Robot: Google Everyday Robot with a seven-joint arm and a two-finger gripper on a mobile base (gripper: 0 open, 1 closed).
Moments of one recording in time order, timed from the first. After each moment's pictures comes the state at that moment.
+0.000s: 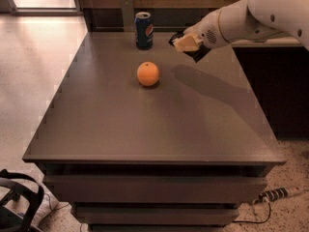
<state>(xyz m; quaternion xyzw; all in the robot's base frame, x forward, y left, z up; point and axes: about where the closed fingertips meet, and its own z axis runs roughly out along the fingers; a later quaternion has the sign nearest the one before) 0.699 -0.099 0.922 -0.42 0.78 0.13 0.45</state>
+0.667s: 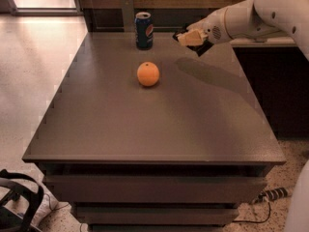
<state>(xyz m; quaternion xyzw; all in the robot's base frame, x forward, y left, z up) 0.745 -0.120 0.914 -0.41 0.76 0.18 0.47</state>
